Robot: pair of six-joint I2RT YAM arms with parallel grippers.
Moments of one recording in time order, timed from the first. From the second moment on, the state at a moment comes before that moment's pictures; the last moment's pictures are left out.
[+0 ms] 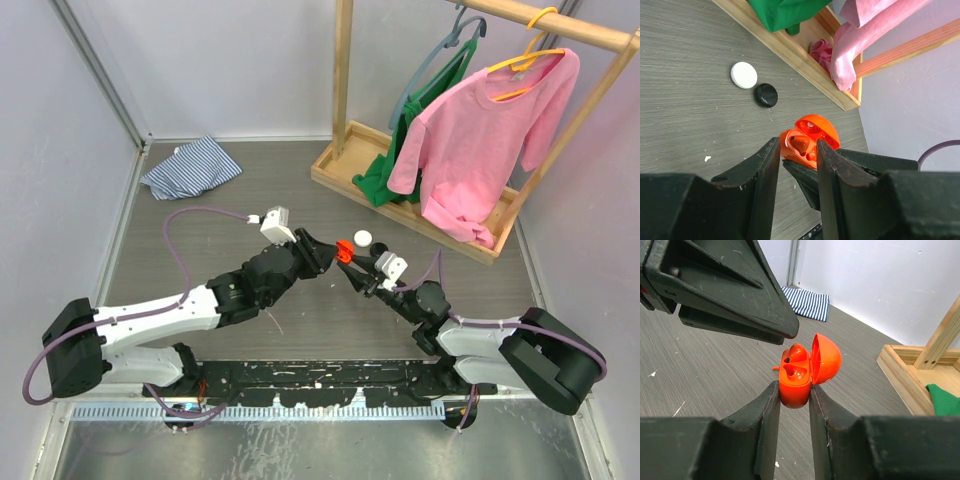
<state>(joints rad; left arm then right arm) -1.08 1.21 0.77 0.19 -0.47 -0.95 0.77 1.16 0.08 1.31 -0.12 -0.14</state>
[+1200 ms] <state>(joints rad) -0.68 1.32 0.97 -0.39 -0.19 -0.33 0.77 1.17 0.08 1.31 -0.12 -0.14</state>
